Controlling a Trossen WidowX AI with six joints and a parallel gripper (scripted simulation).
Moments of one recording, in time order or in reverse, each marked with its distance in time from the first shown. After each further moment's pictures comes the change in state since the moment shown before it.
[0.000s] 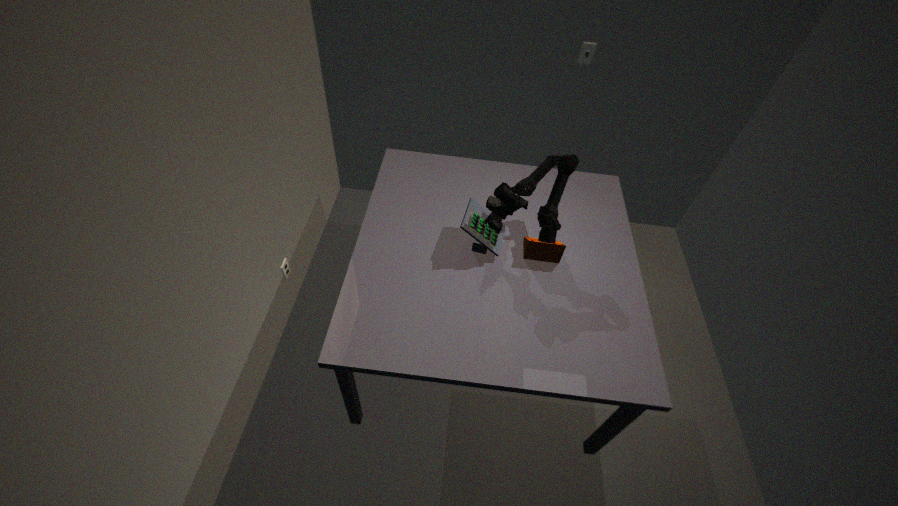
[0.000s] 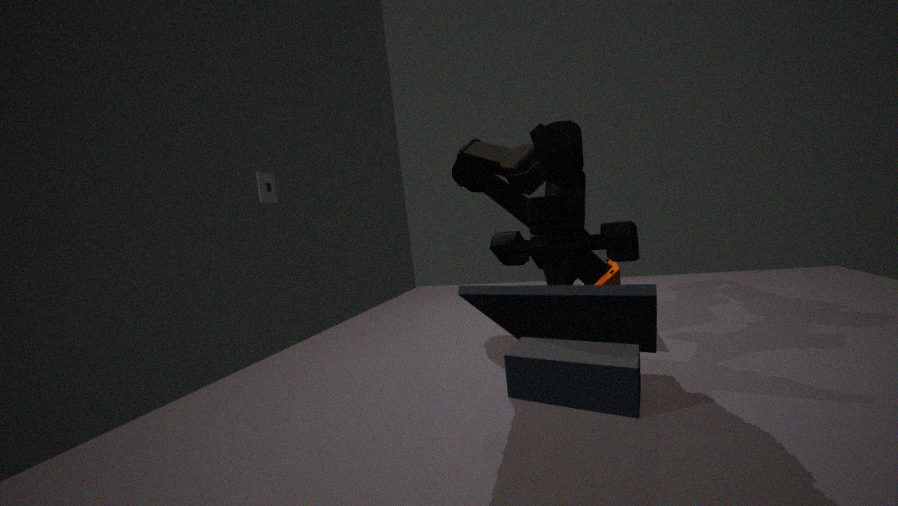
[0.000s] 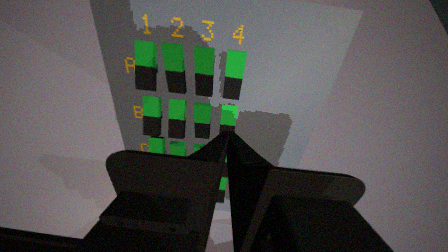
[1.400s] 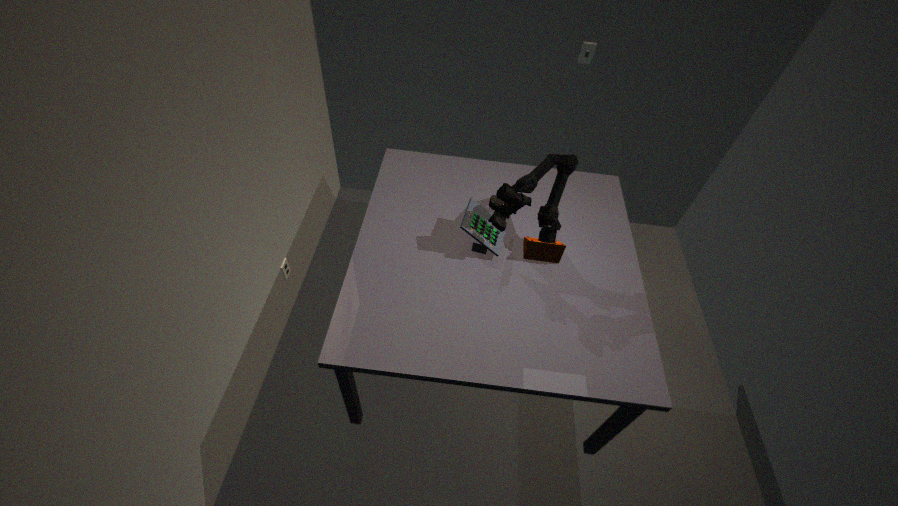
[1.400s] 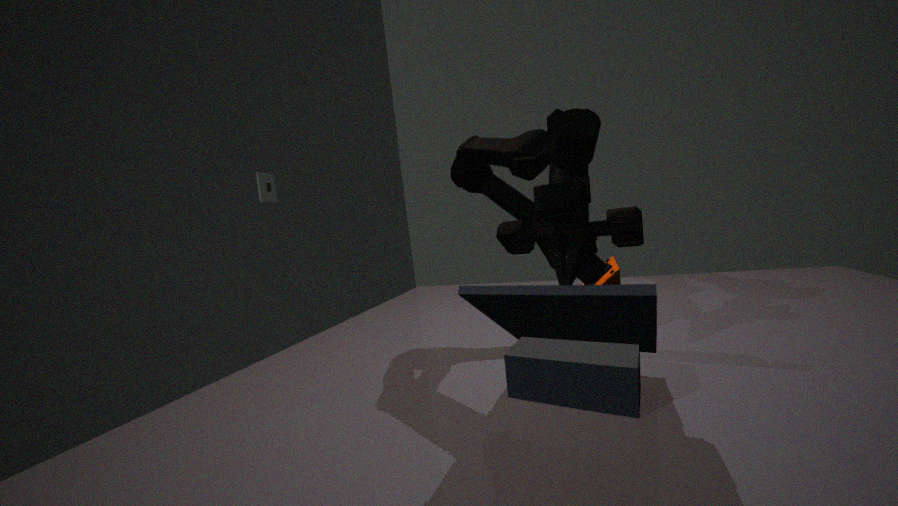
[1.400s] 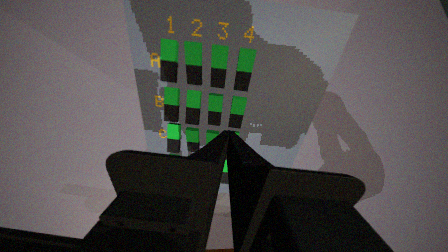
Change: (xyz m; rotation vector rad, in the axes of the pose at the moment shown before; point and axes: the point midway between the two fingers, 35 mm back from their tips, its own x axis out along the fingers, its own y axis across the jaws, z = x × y) arm -0.021 0.008 -0.003 -0.011 0.031 0.022
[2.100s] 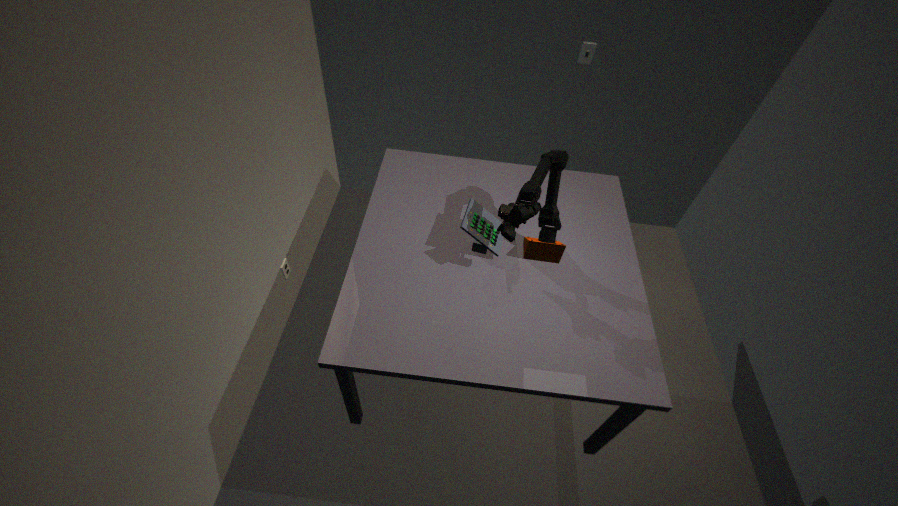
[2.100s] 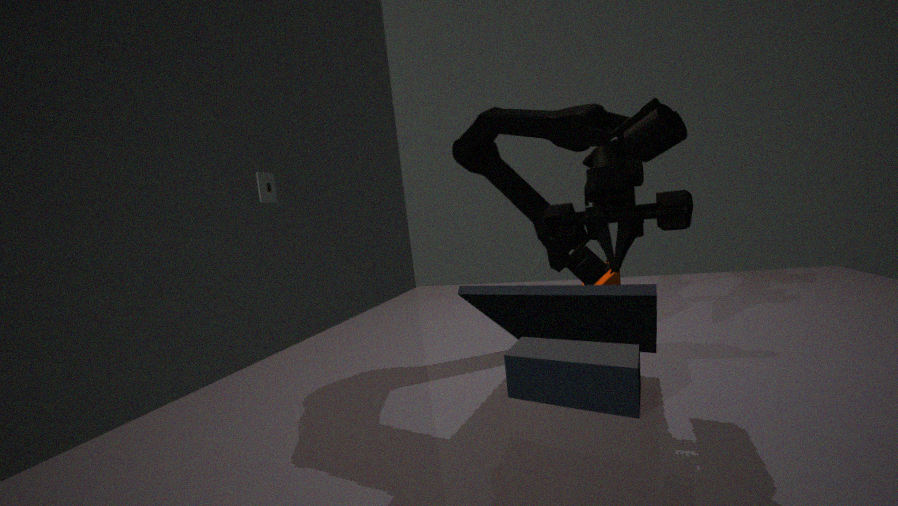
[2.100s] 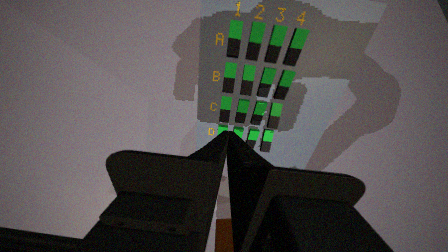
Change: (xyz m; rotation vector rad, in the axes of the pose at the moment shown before) arm -0.040 0.059 -0.030 -0.002 -0.003 -0.009
